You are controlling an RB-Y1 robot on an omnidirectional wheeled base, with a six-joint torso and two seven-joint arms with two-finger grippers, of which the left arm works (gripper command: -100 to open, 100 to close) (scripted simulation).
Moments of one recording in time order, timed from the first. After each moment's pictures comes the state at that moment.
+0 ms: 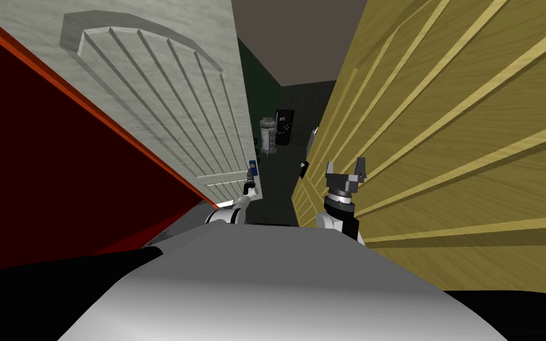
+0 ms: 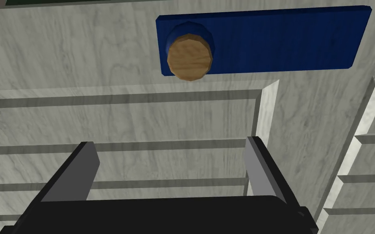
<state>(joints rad) -0.55 -0.03 0.31 -0.56 0.36 -0.57 -0.45</state>
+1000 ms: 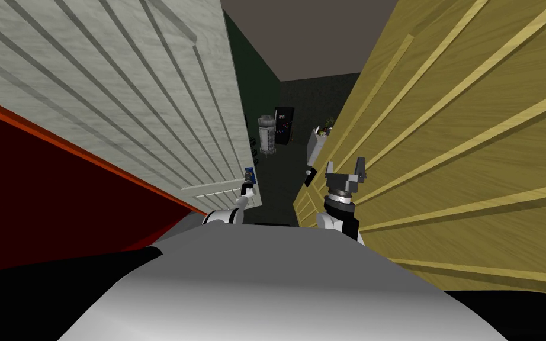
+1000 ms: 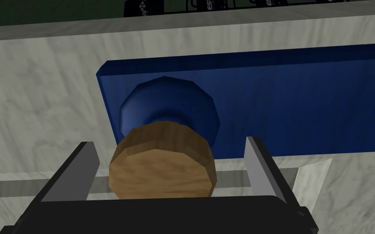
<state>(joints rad) -0.54 0.00 0.31 -0.56 0.36 -0.58 -0.44</state>
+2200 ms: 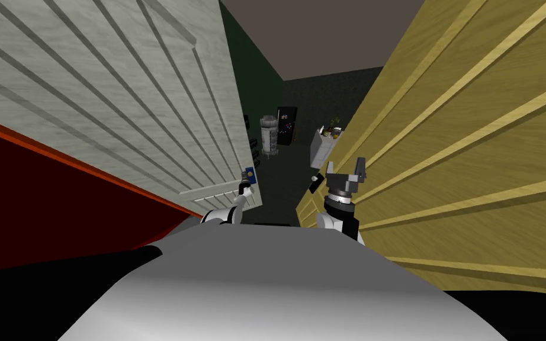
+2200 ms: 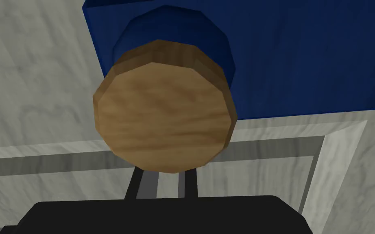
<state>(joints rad) -0.56 0.03 0.36 -0.54 0.40 -0.60 -0.50</state>
